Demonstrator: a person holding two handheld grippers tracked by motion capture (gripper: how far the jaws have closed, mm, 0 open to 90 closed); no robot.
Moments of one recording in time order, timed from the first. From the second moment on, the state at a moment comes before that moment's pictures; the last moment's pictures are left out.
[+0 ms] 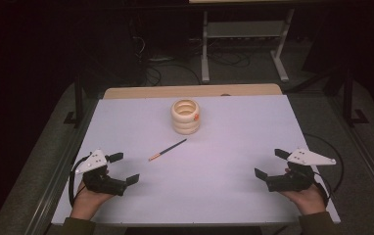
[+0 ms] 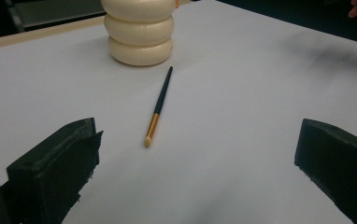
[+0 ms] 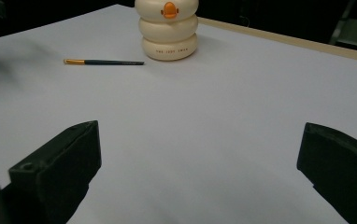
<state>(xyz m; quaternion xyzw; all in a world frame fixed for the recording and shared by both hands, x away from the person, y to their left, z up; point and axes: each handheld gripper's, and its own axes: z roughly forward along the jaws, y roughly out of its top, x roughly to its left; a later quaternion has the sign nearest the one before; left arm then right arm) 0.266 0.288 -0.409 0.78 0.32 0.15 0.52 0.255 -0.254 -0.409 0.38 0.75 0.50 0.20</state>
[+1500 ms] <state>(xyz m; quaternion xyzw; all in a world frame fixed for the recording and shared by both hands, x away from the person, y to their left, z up) 0.289 0.277 -0.399 0.78 0.31 0.15 0.52 0.256 -0.253 -0.407 0.38 0.75 0.51 0.20</state>
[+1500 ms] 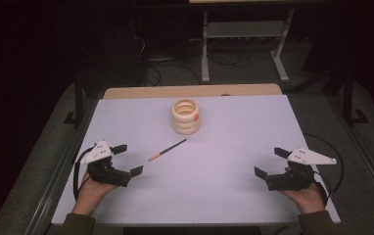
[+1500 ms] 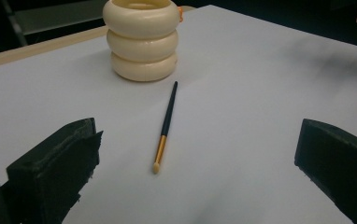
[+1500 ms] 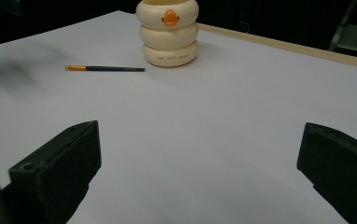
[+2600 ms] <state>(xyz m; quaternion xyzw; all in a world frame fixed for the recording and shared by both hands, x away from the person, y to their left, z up) 0.311 0.256 -0.393 0.79 0.29 0.14 0.52 0.256 -0.253 -0.407 0.38 0.75 0.51 0.20</state>
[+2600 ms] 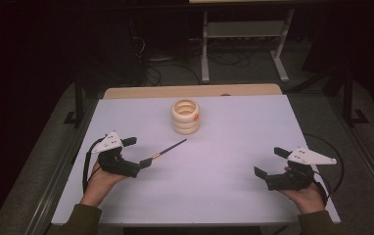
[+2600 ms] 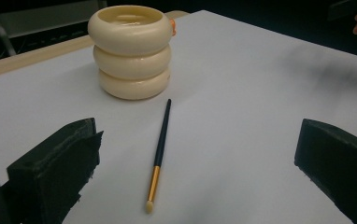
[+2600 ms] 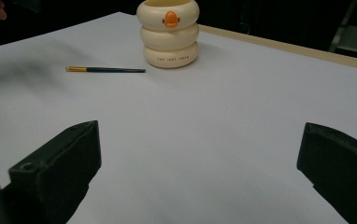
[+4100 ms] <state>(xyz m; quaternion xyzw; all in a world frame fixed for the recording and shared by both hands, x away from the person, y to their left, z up) 0.340 0.233 -0.389 0.79 0.28 0.14 0.53 0.256 -0.254 -0.406 0.38 0.74 0.51 0.20</state>
